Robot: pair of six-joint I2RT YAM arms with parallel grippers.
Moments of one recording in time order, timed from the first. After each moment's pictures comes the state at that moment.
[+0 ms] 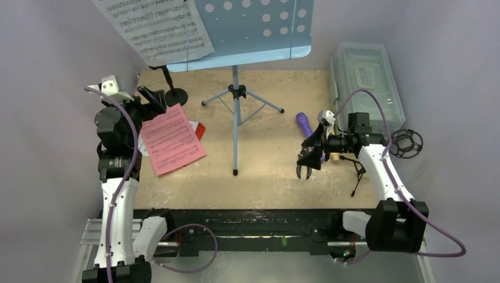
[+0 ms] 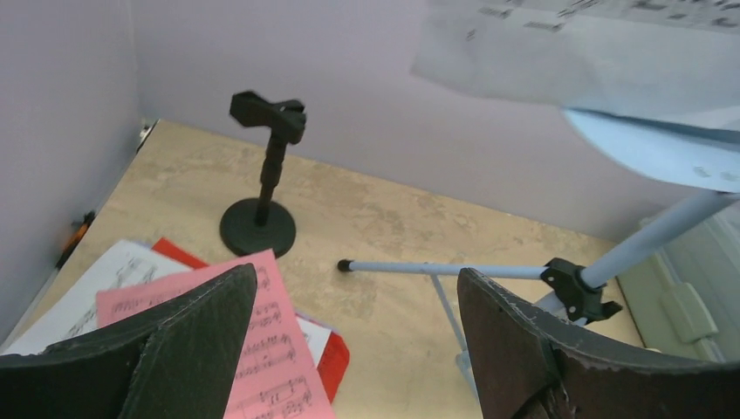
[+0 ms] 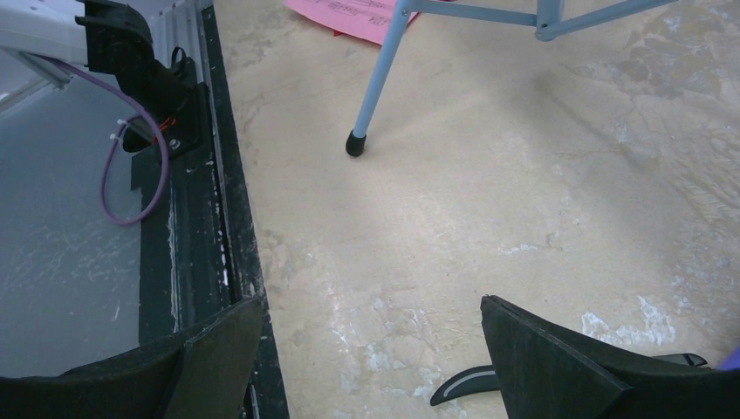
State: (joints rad) left arm 0.12 0.83 0.99 -0.19 0.06 -0.36; right arm -0.05 1.19 0.88 -0.78 -1.19 -0.71
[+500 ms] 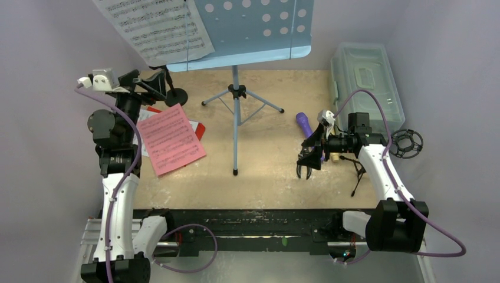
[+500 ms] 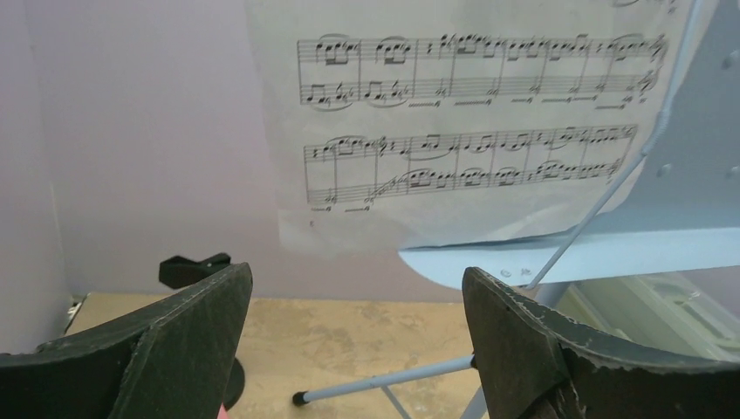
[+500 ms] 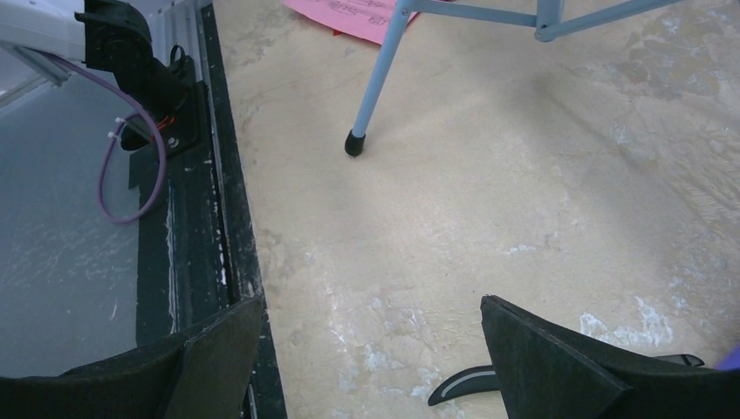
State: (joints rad) left arm 0.12 0.86 1.00 0.19 0.21 -0.34; right arm -0.05 1.19 0.88 -0.78 -1.19 -0.72
